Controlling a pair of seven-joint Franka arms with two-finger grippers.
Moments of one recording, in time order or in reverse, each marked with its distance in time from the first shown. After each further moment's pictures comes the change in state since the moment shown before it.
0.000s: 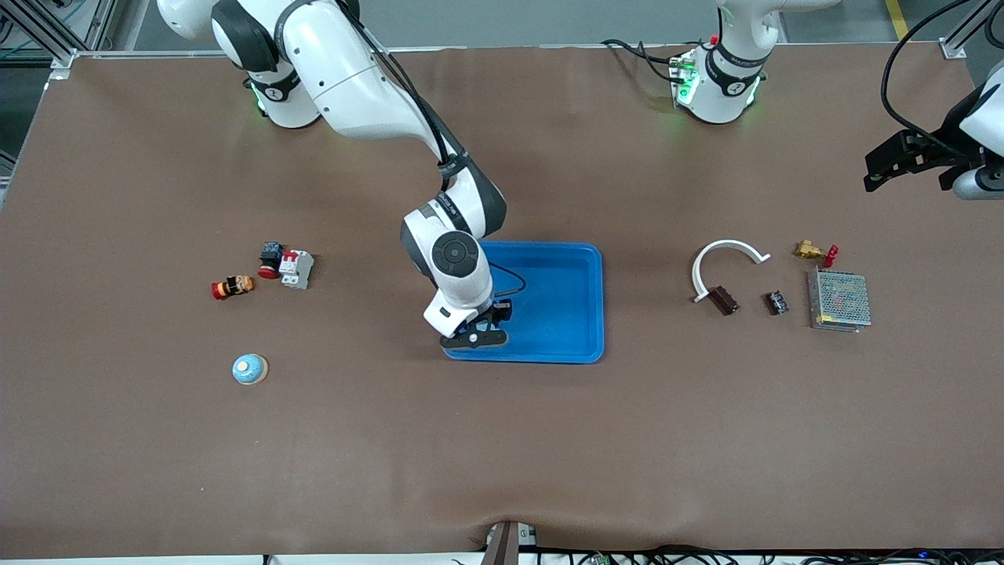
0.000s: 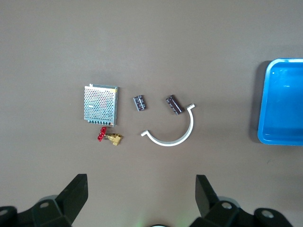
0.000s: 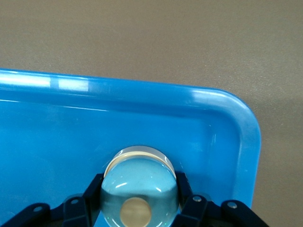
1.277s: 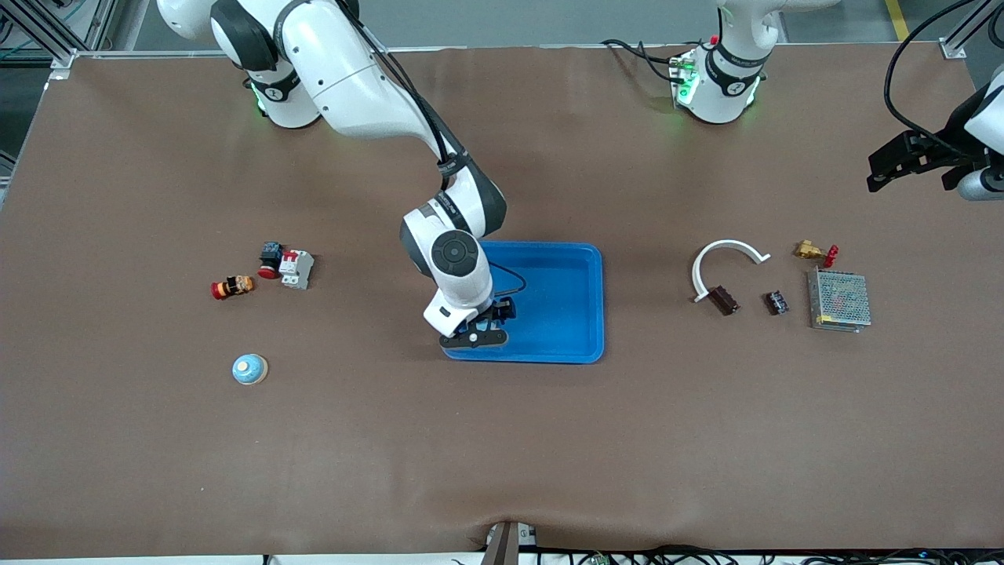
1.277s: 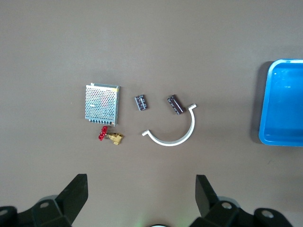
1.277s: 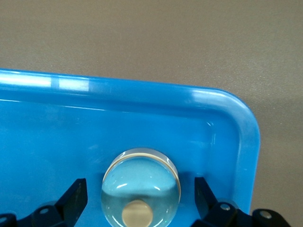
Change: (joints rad) left arm 0.008 0.000 0.000 -0.002 0.000 0.000 0.000; right arm 0.000 -0.003 0.001 -0.004 0.000 0.000 0.001
